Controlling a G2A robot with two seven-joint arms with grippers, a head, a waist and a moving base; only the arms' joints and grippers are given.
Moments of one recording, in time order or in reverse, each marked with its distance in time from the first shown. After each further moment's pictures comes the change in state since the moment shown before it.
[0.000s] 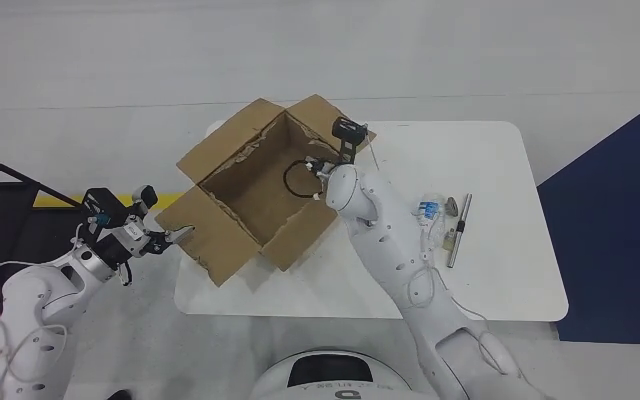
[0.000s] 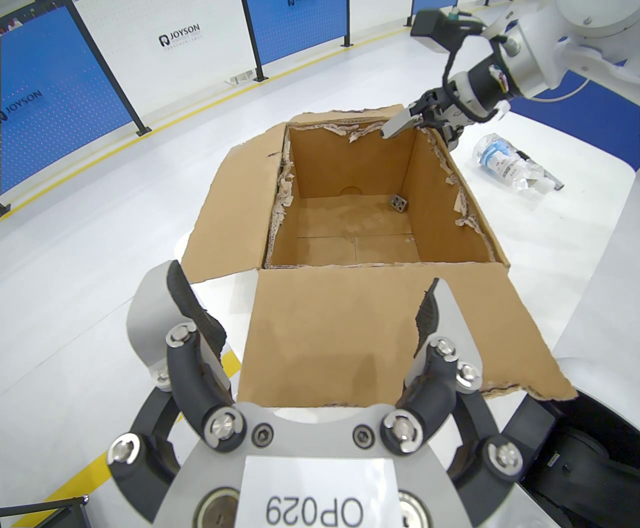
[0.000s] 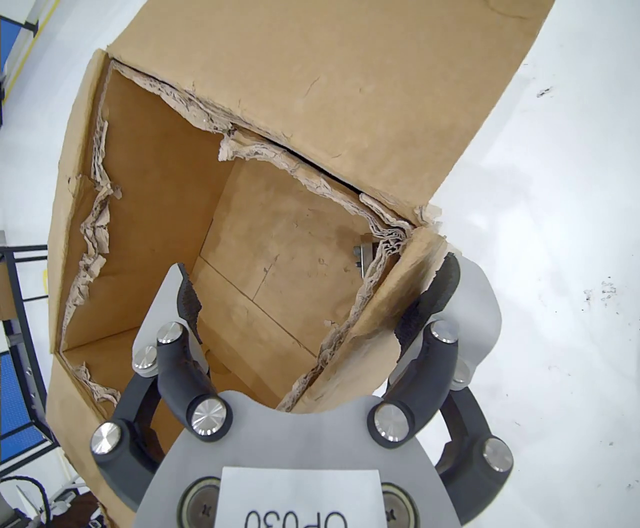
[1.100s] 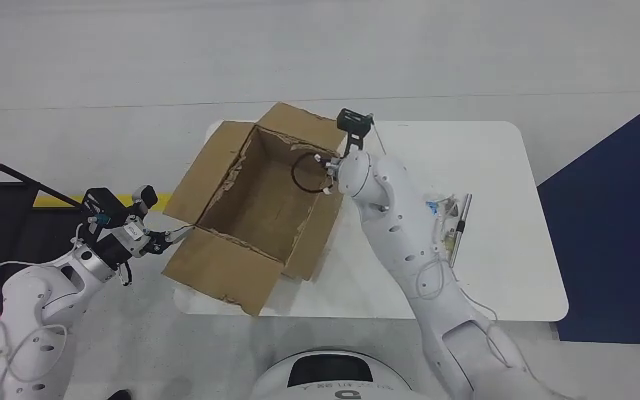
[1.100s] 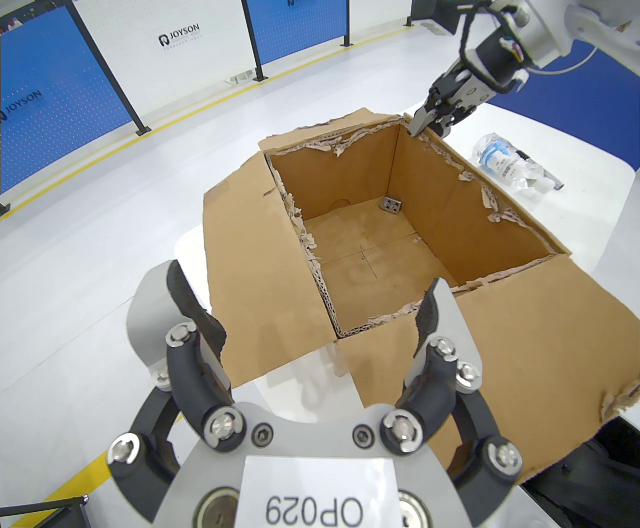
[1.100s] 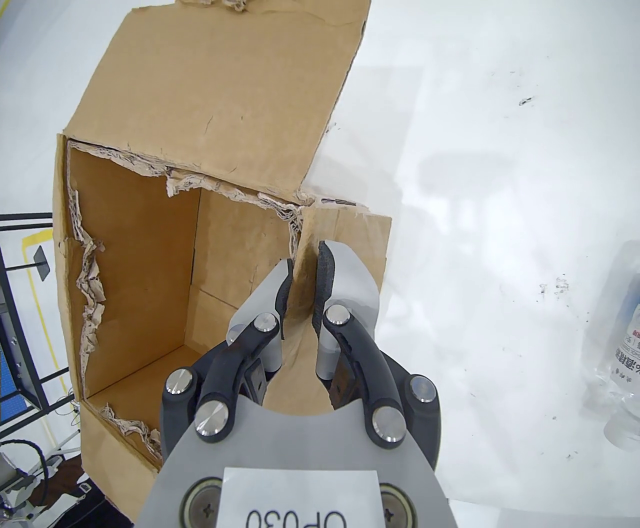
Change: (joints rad) left arm 0.000 0.000 0.000 0.000 0.000 0.000 0.000; right arm 0.049 0.023 0.054 -0.024 -0.072 -0.061 0.221
